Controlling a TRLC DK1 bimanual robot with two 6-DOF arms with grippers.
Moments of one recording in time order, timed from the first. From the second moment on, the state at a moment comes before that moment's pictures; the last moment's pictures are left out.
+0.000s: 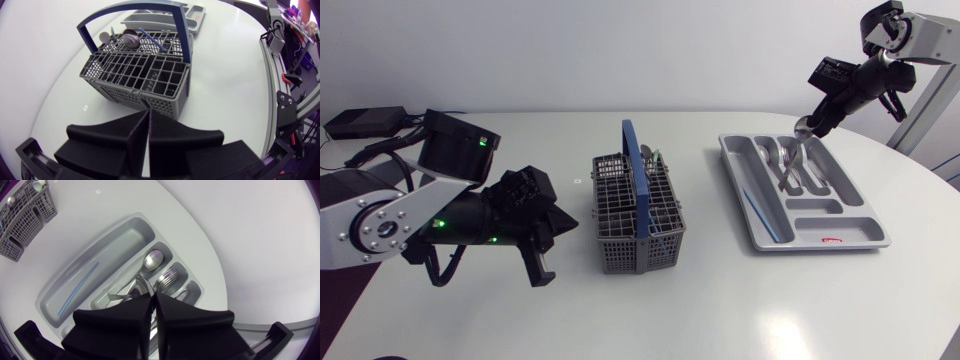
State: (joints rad) left arm -0.45 1.29 0.74 -0.28 0.30 0.61; right arm -0.18 2.10 1.91 -0.82 -0.12 -1.00
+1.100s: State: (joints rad) left arm -0.45 1.29 0.74 -0.28 0.30 0.61; right arm -0.15 2.45 2.27 -0.89 -0.07 -0.97
